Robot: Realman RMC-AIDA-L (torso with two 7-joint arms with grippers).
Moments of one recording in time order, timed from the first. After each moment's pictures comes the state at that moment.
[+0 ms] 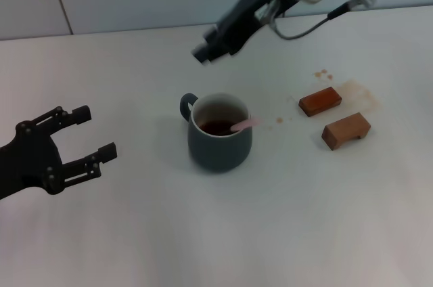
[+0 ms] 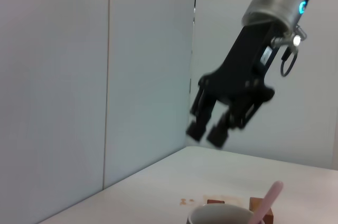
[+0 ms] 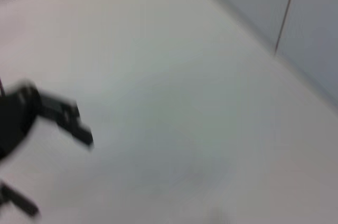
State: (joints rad) left arm -0.39 -1.99 0.76 0.48 1.68 1.62 -0.98; right arm 0.95 2.08 -1.12 -1.19 -2.40 -1.51 2.34
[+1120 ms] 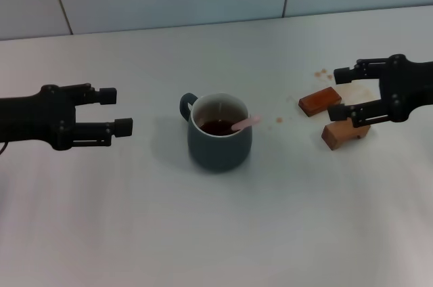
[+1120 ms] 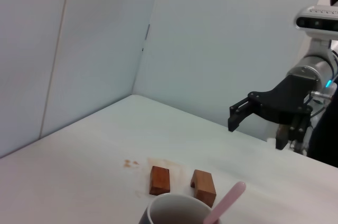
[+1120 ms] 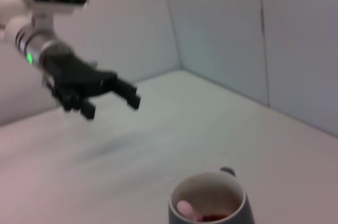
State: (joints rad) left arm -0.61 -1.91 0.78 0.57 1.90 1.67 -1.47; right arm 0.55 1.85 -0.79 -0.69 -1.93 -1.66 1.46
